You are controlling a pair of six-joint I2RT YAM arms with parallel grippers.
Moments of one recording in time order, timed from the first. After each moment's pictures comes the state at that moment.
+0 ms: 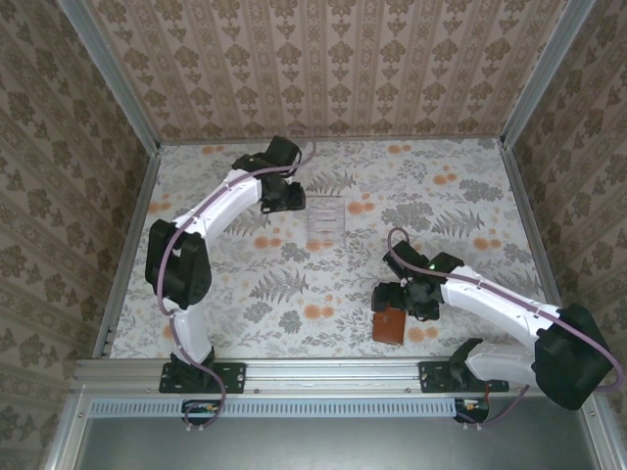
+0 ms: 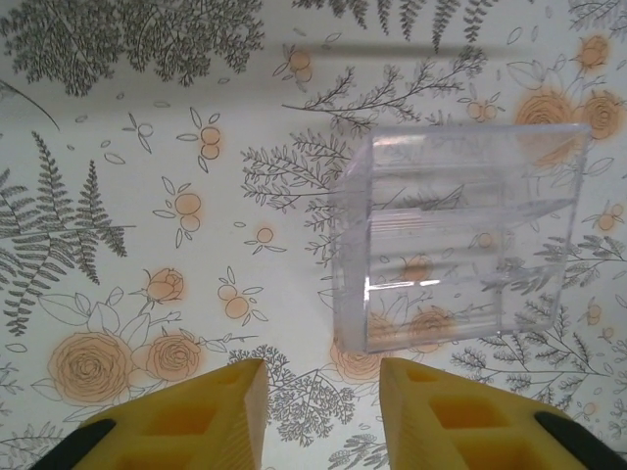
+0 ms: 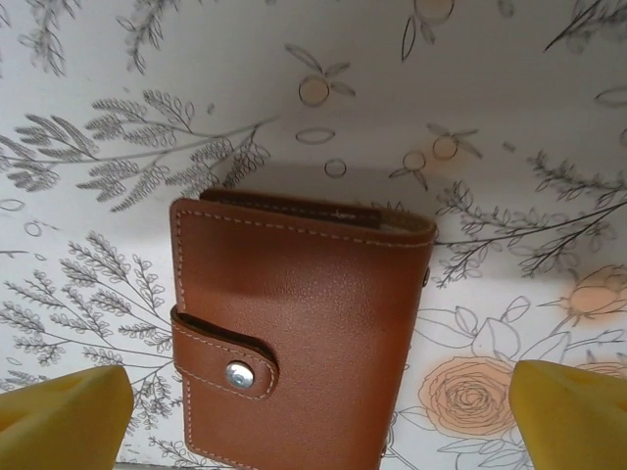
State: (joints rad) left arm -0.53 1.89 1.64 -0.89 0.06 -0.46; right arm 0.64 1.19 0.69 -0.90 -0.06 0.81
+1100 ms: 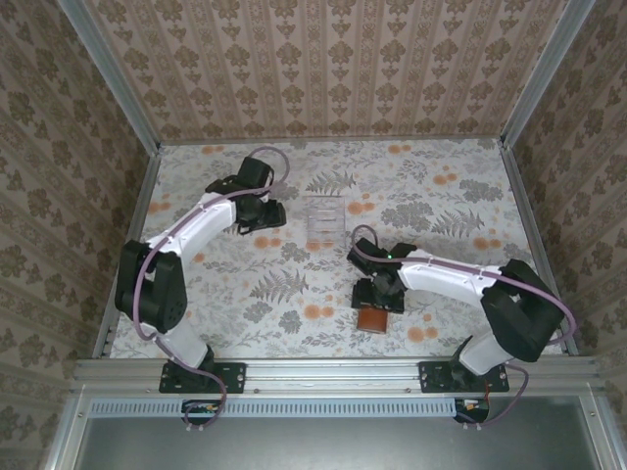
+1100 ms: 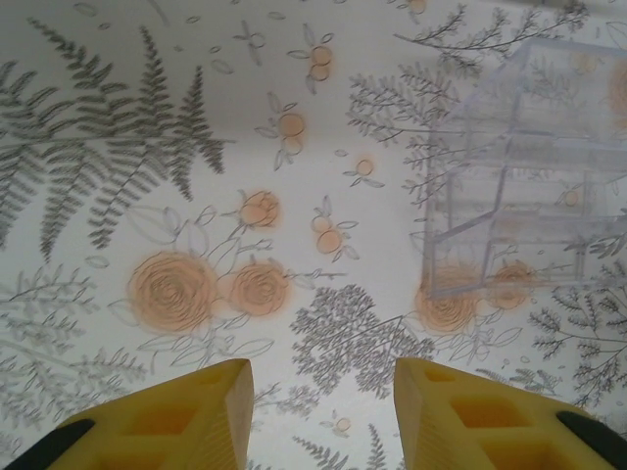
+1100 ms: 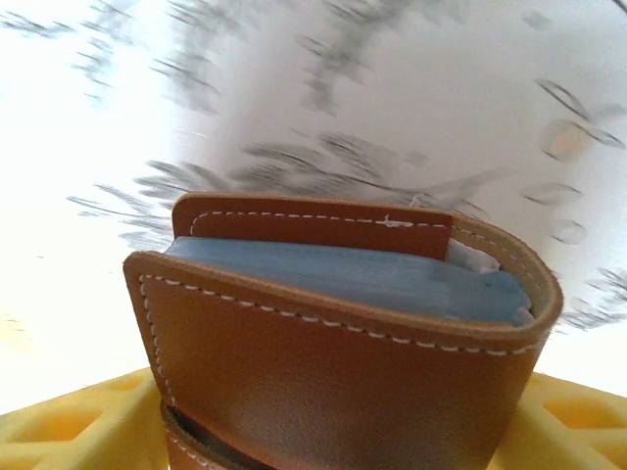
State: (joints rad) left arm -0.44 1.66 1.28 -0.74 0.09 -0.46; right arm 0.77 1.54 0.91 -0.82 -0.06 0.92
